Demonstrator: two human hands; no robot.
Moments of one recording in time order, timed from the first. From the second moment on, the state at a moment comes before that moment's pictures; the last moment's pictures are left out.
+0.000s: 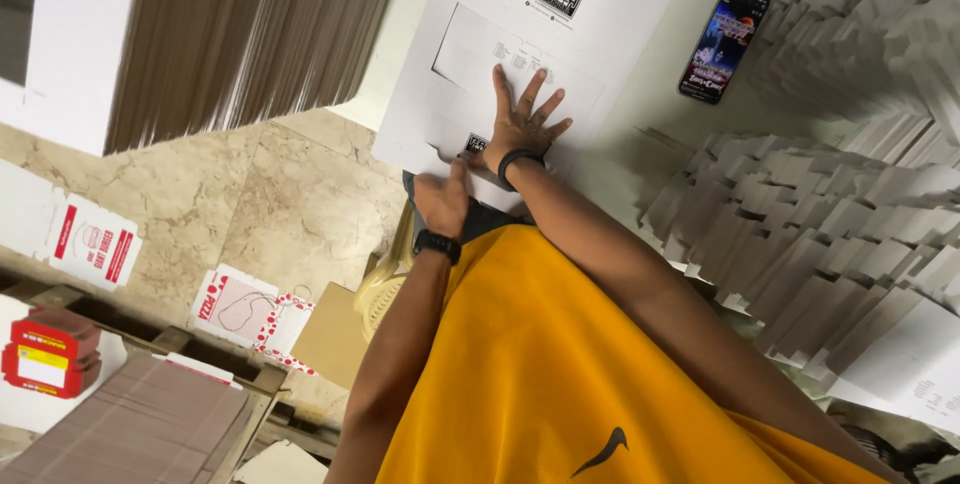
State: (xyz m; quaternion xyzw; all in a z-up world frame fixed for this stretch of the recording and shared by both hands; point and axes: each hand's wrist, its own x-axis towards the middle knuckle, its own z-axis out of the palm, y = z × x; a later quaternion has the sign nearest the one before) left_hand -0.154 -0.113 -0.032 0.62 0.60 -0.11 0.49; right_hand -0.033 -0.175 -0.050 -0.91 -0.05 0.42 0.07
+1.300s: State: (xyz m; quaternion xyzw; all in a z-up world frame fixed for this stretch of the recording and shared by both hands) left_hand -0.138 -0.035 -0.051 0.82 0.44 -0.12 0.36; right_hand -0.048 -0.184 -0.038 -0.76 0.11 0.52 0.38
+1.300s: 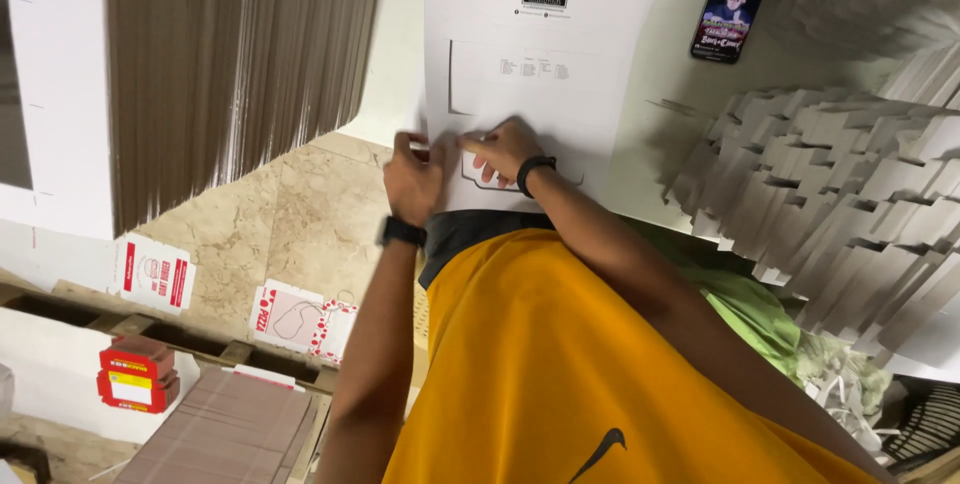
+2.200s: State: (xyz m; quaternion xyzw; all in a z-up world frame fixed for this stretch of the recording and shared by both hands) left_hand -0.083 -0.012 -0.066 0.78 0.33 -0.22 0.49; right_hand -0.025 -0.179 -0.025 -0.71 0.18 0.54 0.41
